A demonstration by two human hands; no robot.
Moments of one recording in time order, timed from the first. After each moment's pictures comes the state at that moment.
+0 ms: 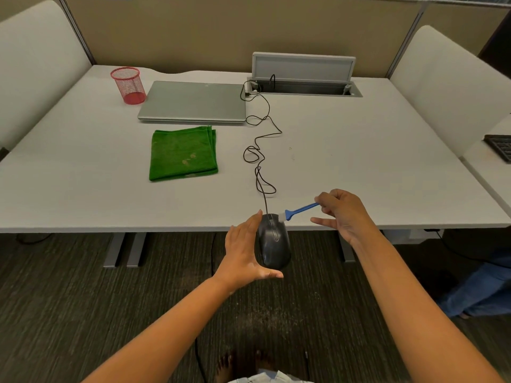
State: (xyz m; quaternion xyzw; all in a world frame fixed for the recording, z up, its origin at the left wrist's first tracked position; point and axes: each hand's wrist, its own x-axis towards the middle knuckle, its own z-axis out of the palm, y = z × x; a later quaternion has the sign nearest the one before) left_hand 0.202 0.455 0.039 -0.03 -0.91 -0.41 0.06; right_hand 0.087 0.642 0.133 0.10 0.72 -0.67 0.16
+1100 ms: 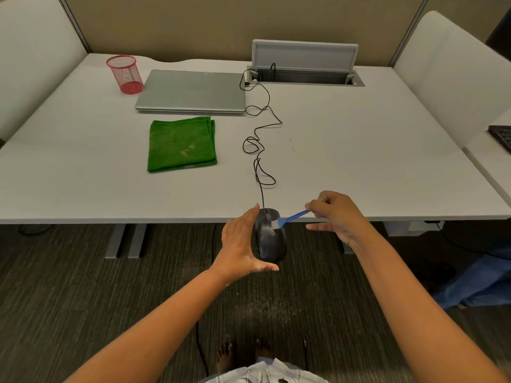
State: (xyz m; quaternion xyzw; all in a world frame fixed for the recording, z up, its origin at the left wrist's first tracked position) left_hand 0.205 0.451 0.036 -0.02 -0.92 -0.40 0.04; right_hand 0.103 0.643 0.127 0.06 0.74 -0.63 0.24
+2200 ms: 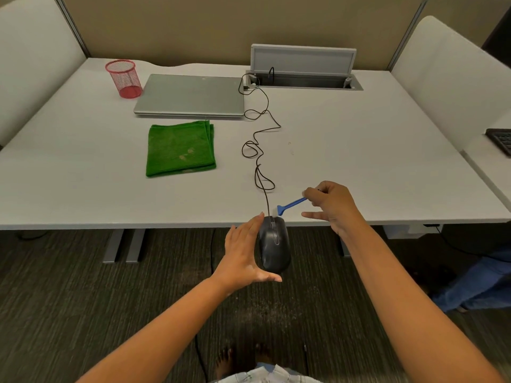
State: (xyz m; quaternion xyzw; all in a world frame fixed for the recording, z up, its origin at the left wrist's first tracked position) left_hand 0.208 0.458 0.041 -0.04 -0.92 -0.39 0.01; right_hand 0.088 0.623 0.138 0.08 0.76 -0.63 0.16
